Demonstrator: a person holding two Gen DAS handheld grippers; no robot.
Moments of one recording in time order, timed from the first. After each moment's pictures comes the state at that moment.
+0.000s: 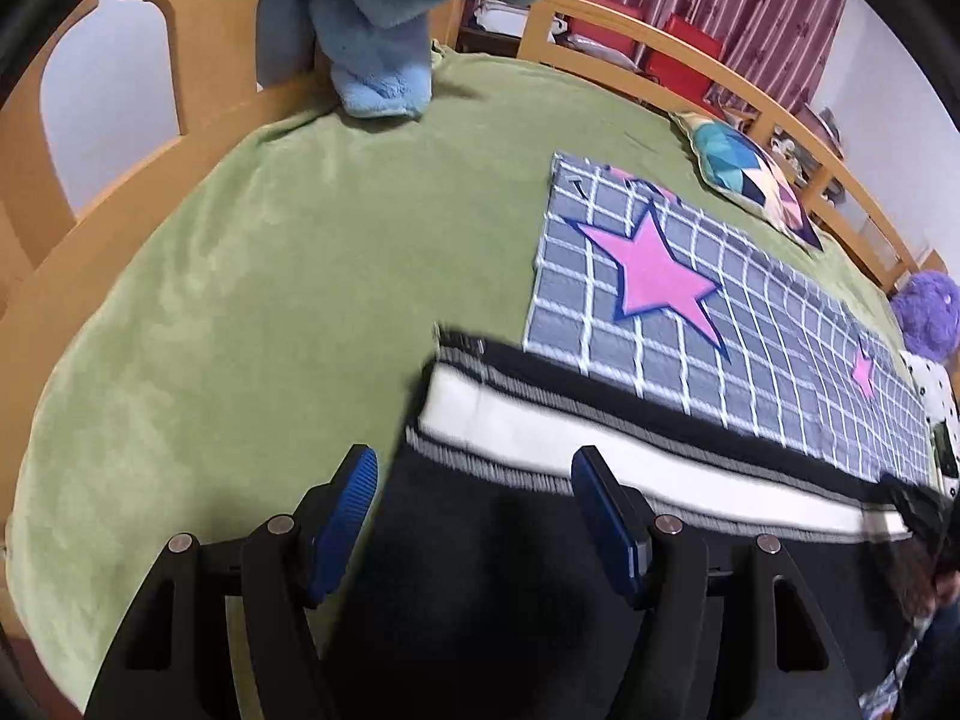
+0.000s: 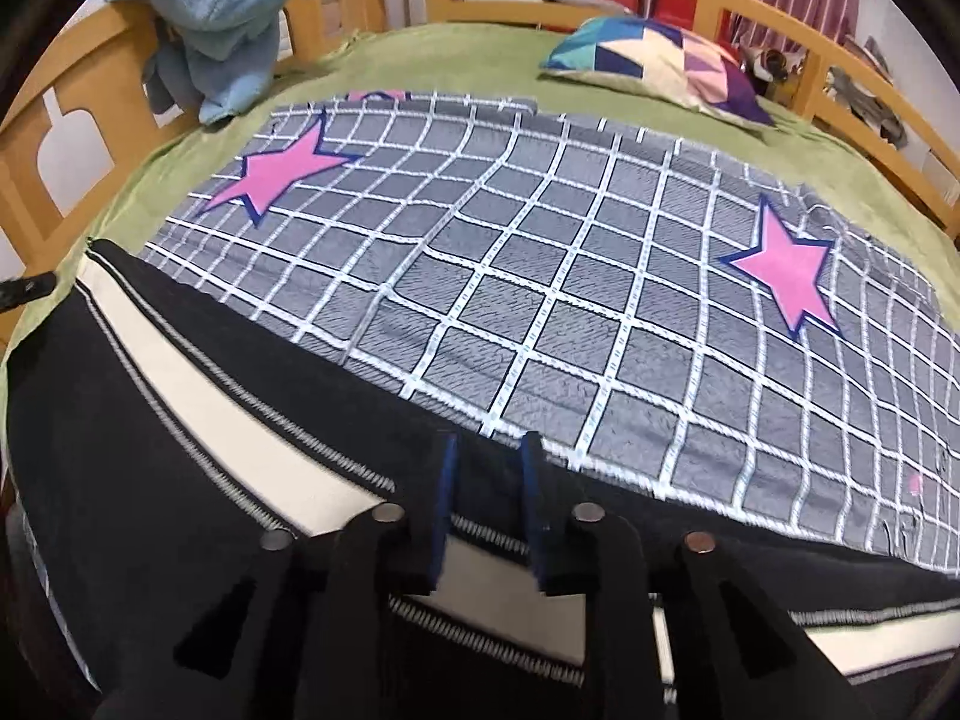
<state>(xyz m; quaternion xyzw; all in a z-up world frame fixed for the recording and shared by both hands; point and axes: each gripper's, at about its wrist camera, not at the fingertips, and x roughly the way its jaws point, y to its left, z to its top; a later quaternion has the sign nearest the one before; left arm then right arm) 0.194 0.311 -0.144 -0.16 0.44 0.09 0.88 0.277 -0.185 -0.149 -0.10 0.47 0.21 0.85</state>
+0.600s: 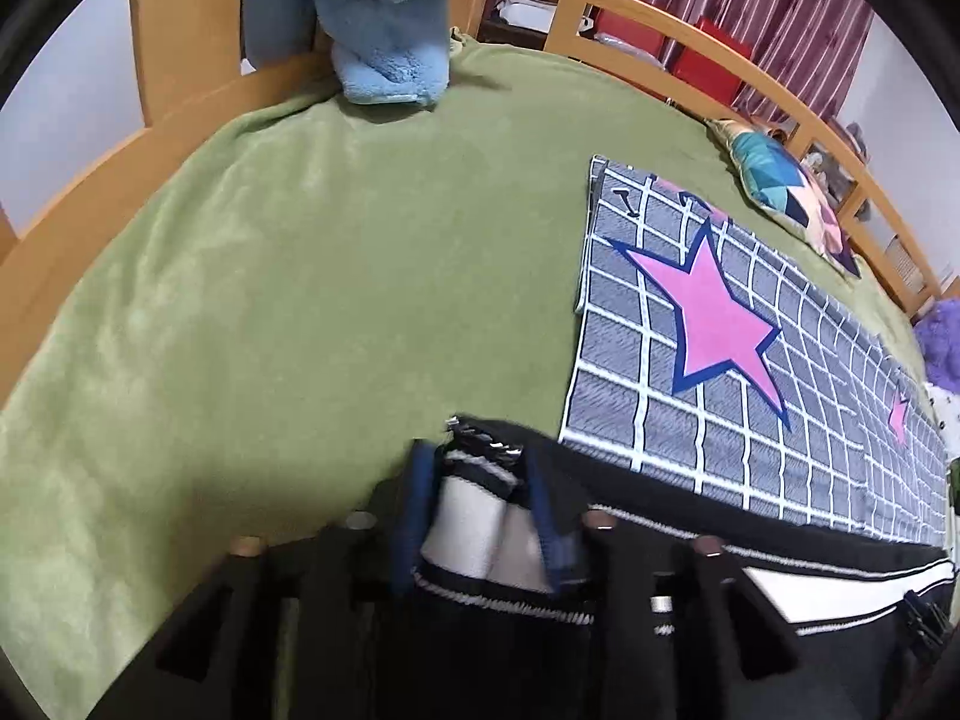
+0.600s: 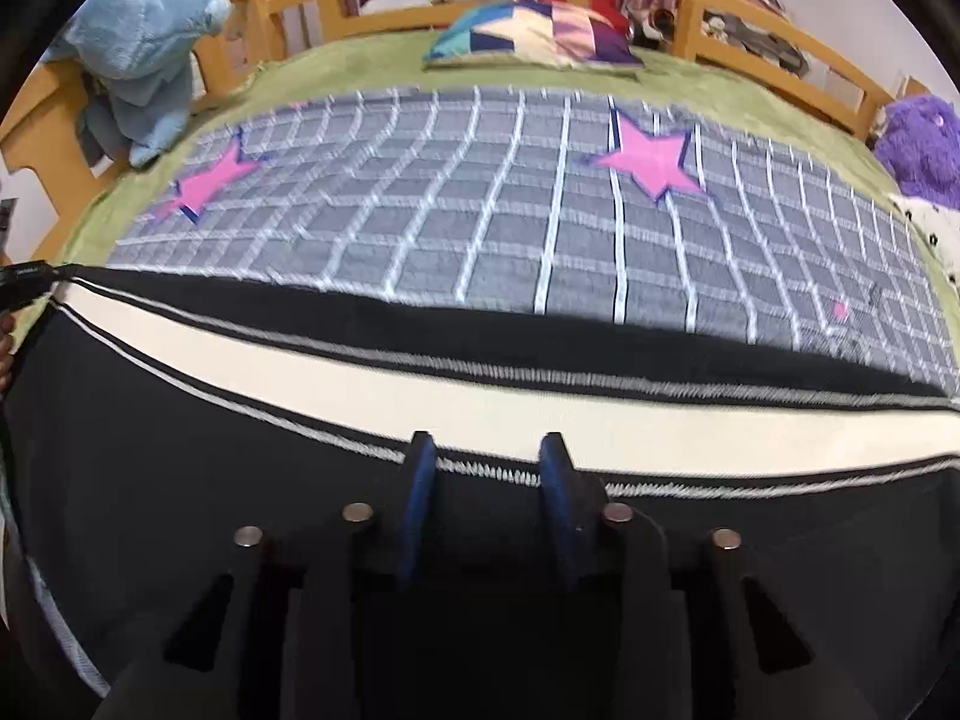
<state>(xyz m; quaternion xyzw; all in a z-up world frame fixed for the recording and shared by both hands) 0.255 0.324 -0.173 -0.17 0.45 0.11 0.87 0.218 -0.251 -0.174 -0.04 0.48 0.11 0.87</state>
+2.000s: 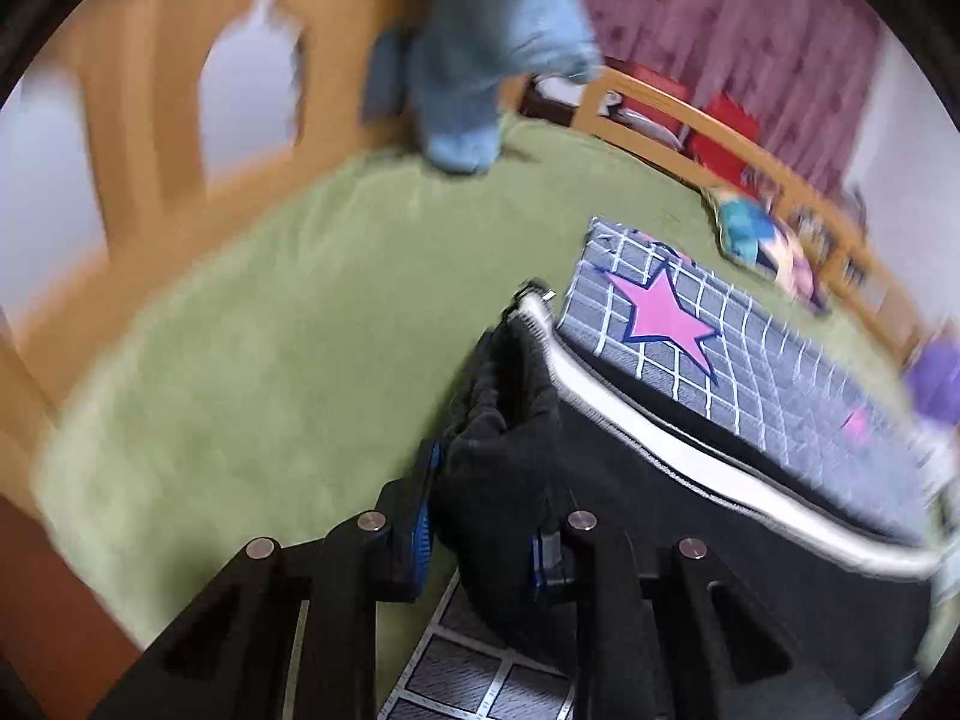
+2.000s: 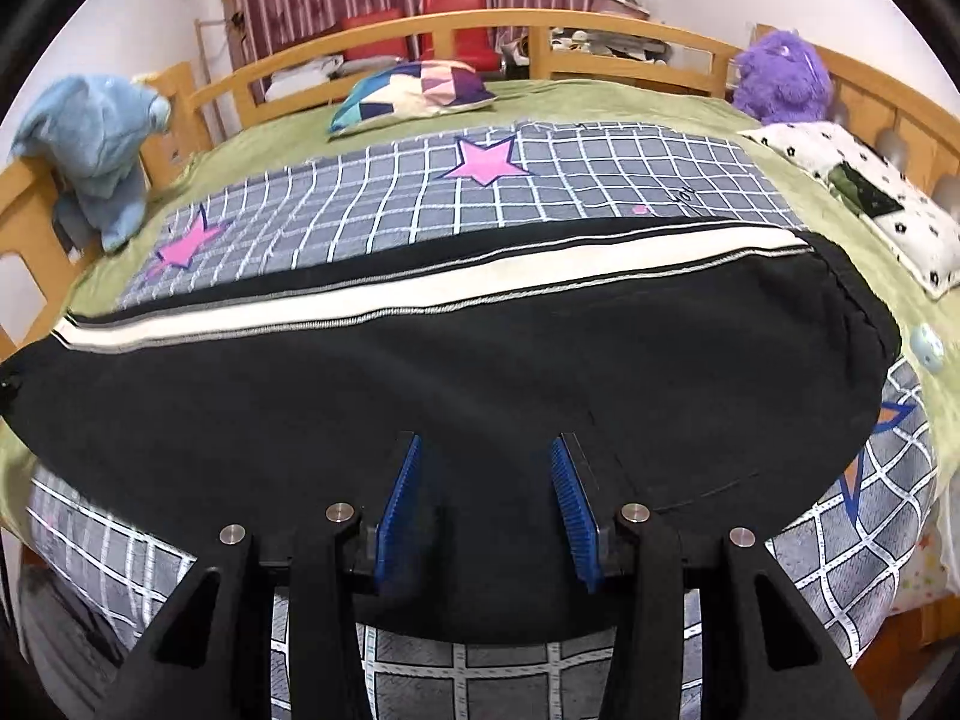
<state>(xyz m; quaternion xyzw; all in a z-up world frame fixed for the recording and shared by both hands) 0.095 0.272 -0.106 -0.16 0.36 0.17 0.90 0.047 -0.329 -0.119 0.05 0.42 0.01 0.91</state>
